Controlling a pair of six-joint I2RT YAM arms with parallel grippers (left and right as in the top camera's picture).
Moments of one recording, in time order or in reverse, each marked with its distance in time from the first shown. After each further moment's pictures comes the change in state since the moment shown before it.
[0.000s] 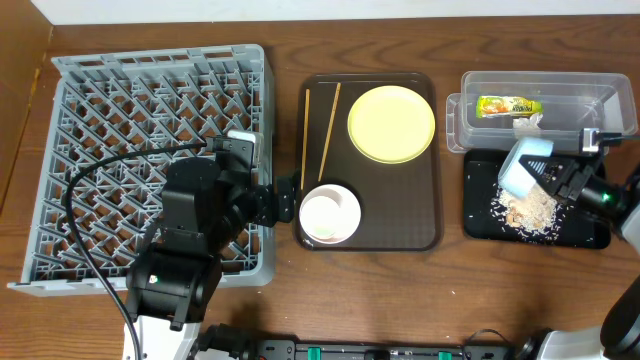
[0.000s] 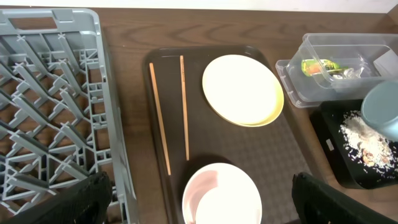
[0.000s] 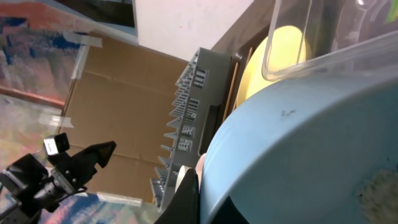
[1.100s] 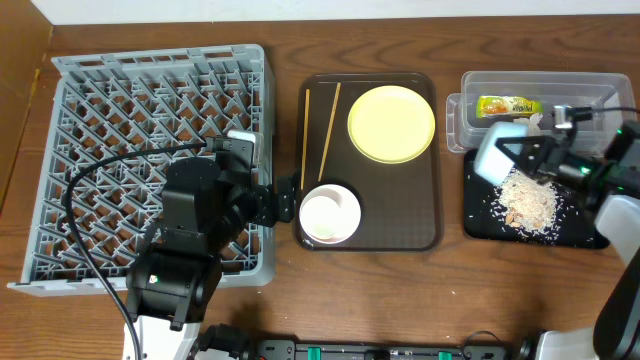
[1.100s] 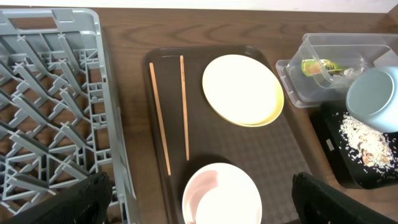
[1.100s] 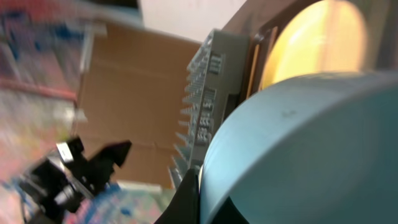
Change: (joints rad) left arm 0.000 0.000 0.000 0.000 0.000 0.000; right arm 0.187 -0.022 -0.008 0.407 0.047 0.481
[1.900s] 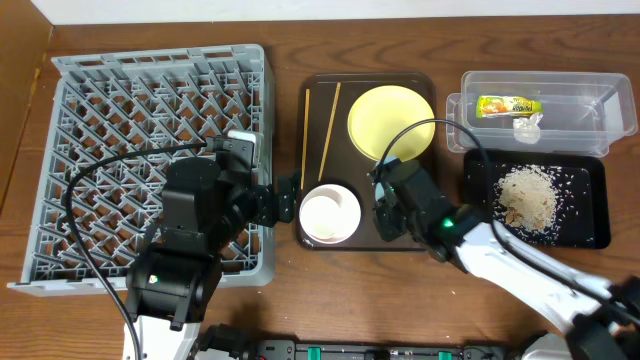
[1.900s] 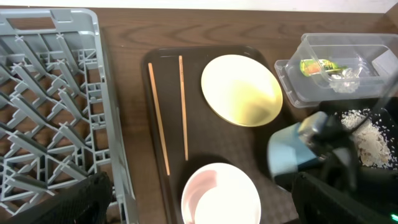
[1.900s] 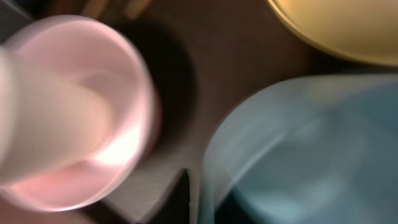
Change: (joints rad) left arm 0.000 0.000 0.000 0.000 0.005 0.000; right arm 1.028 -0.092 0.011 -0.407 1.369 -0.409
